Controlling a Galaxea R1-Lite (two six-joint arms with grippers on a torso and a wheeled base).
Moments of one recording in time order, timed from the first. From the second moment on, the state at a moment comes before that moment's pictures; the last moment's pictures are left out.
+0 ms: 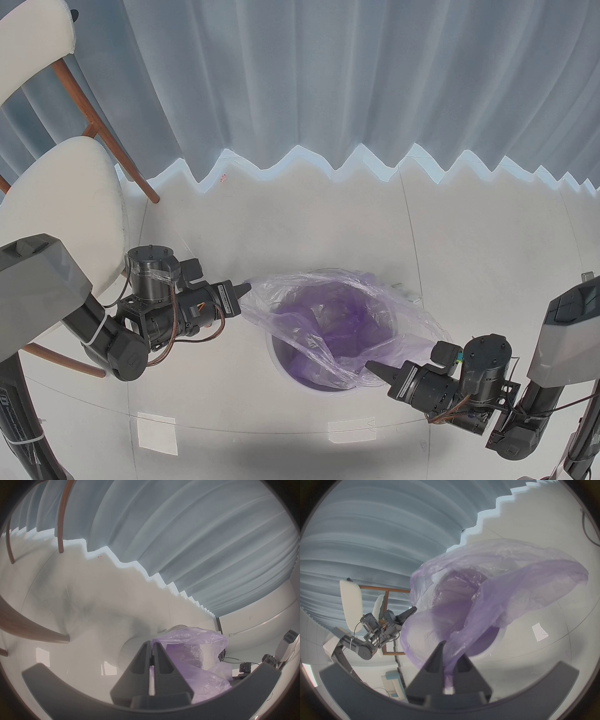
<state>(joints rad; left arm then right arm) -0.35 2.06 -0.75 -1.04 -0.27 -0.48 0.71 2.08 -0.23 -1.52 0.01 0.89</state>
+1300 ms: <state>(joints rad) -0.35 2.06 -0.73 -1.00 -0.27 -0.47 1.01 2.02 -0.07 -1.54 -0.03 0.85</state>
